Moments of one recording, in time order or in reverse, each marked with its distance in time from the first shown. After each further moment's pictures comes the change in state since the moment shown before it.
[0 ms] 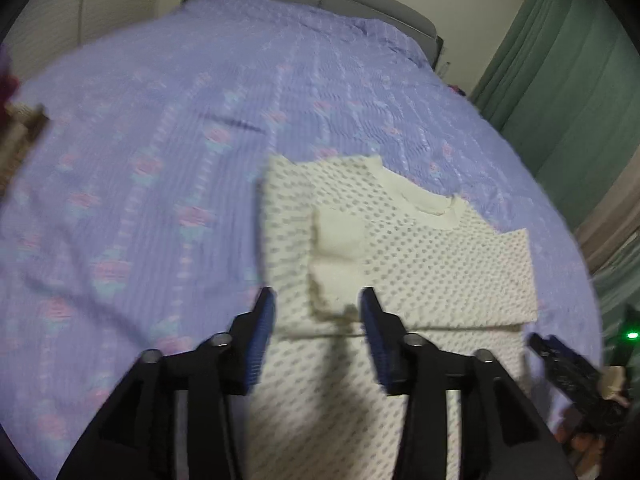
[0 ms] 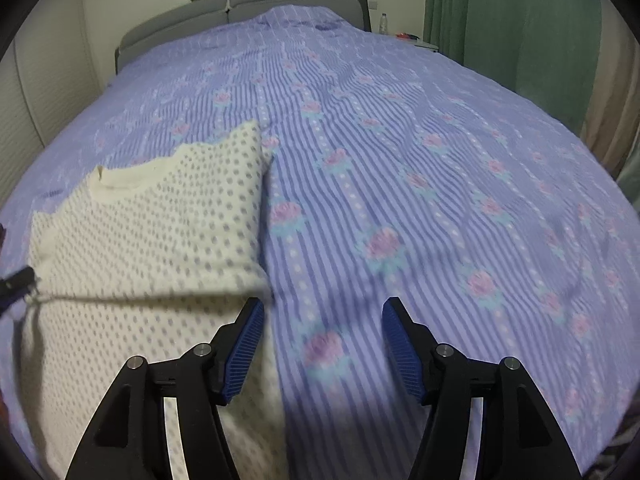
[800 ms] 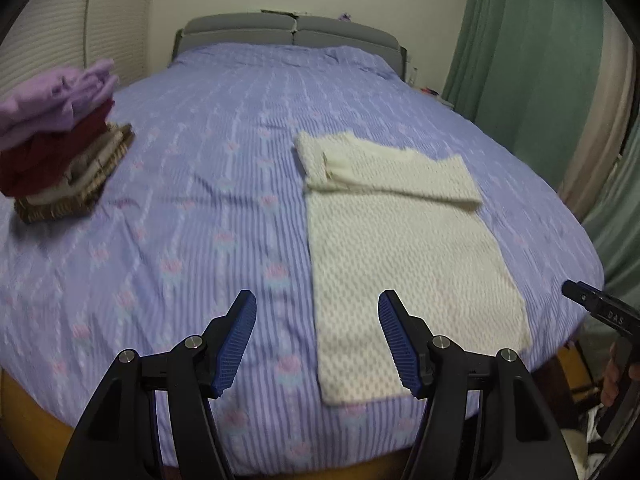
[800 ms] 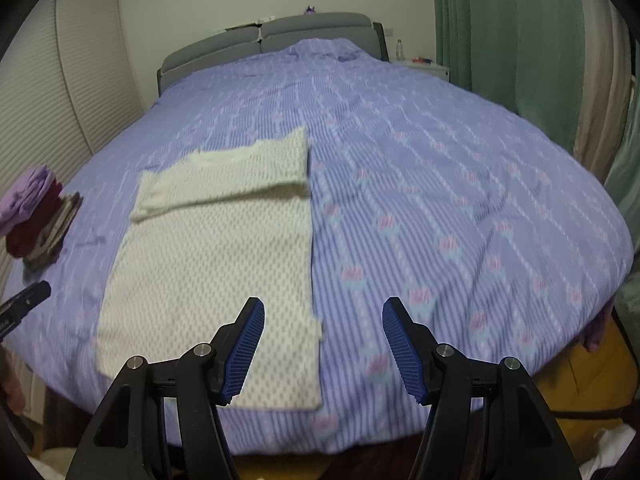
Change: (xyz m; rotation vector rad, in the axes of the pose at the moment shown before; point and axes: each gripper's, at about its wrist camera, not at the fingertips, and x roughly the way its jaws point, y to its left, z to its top) left arm -0.155 0.028 -0.145 0.159 -0.100 -0.020; right arm -0.161 -0.027 -0.117 -0.007 -0.093 0.135
